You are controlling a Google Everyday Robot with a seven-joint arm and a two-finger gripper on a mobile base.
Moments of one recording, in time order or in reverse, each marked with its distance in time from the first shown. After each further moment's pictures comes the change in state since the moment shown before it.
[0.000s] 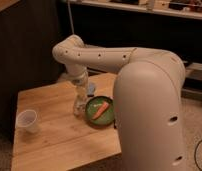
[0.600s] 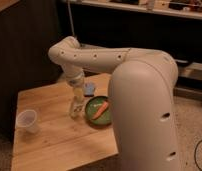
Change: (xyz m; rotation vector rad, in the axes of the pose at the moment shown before) arm -0.019 0.006 0.003 -0.020 -0.008 -0.050
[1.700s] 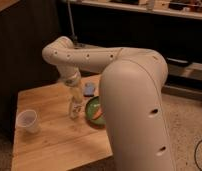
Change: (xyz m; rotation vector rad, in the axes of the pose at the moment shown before) arm -0.008 0.001 -0.003 -0.006 0.056 -0.037
